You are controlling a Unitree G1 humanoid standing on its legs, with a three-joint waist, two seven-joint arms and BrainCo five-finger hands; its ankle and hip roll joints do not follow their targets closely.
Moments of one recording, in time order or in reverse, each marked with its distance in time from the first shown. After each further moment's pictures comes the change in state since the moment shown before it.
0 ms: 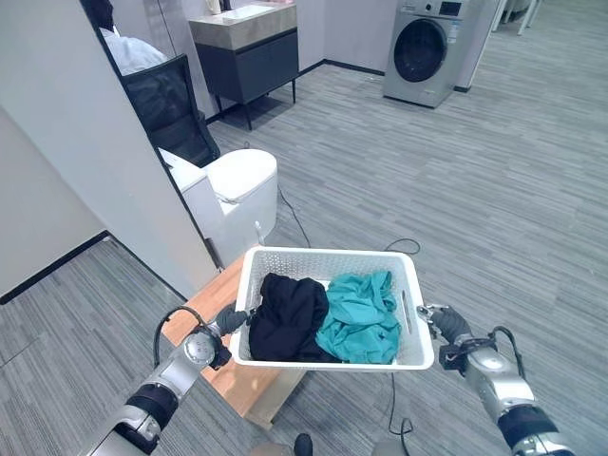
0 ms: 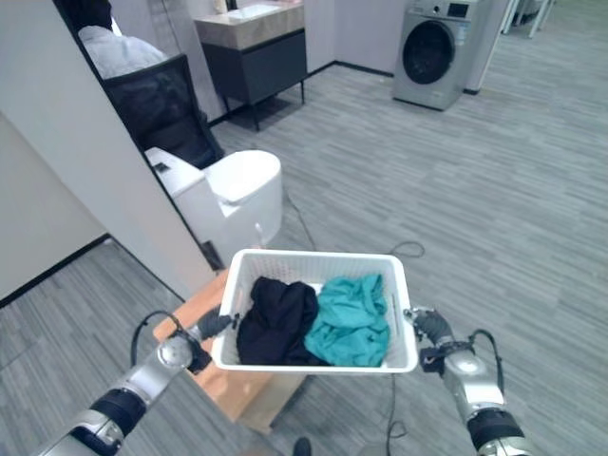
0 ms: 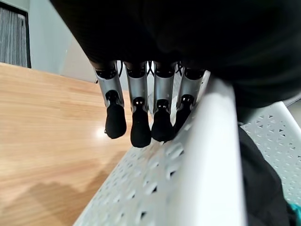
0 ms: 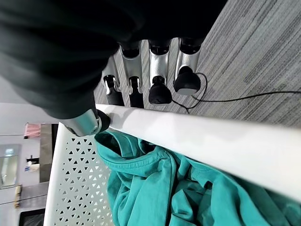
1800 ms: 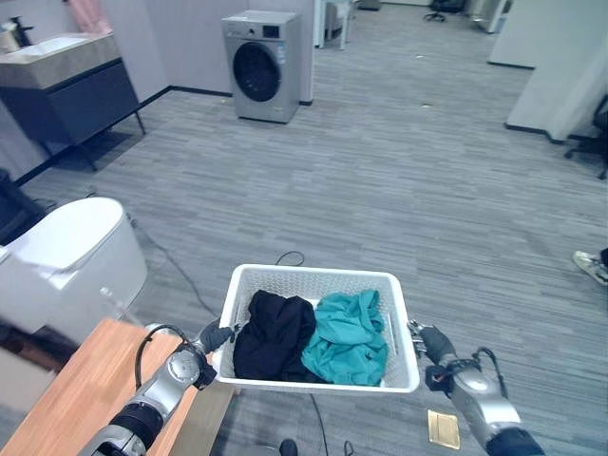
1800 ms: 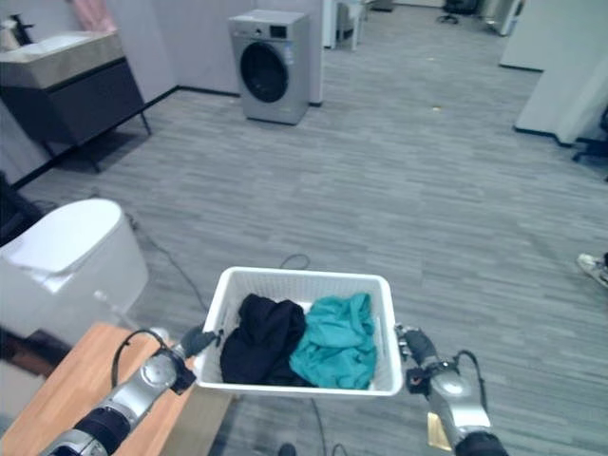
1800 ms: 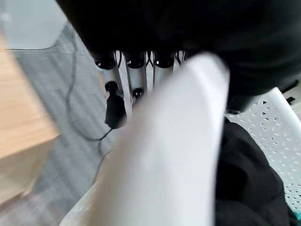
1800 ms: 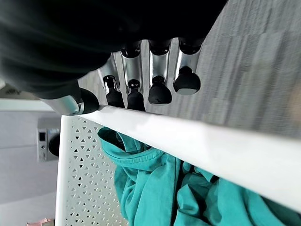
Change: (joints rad) left arm 0.053 0.006 0.013 0.029 -0.030 -0.001 0.014; right arm 0.073 0.060 0.018 0.000 0.004 -0.010 0.000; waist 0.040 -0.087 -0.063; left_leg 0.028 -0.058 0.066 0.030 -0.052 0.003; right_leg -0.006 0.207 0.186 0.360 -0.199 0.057
